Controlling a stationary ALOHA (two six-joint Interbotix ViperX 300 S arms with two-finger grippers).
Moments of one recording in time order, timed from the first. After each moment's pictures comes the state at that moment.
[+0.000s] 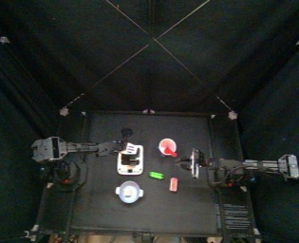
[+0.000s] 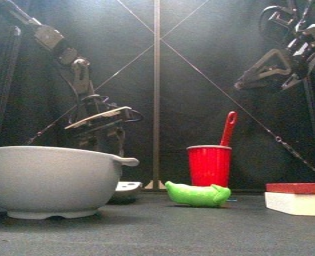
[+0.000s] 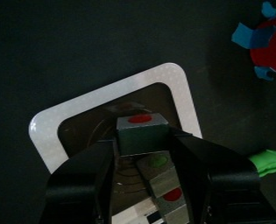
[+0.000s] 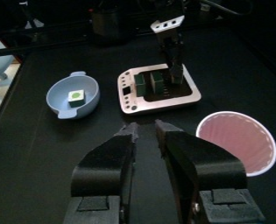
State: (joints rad) left arm 0.30 0.00 0.56 -2.90 -0.61 1.98; right arm -0.16 -0.79 1.17 -0.34 -0.16 0.38
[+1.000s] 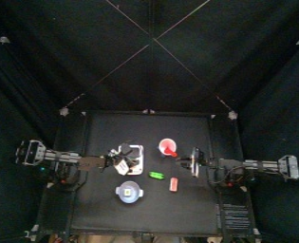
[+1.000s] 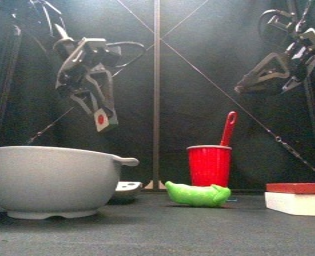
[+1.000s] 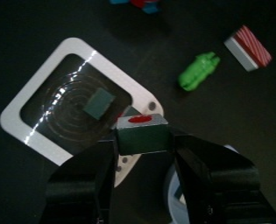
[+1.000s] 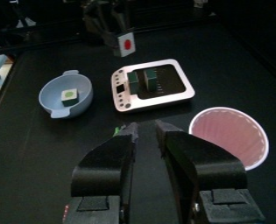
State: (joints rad) left arm -0.12 -0.28 0.69 -2.73 -0.58 2.25; right arm -0.19 -0.79 1.18 -0.34 -0.15 0.38
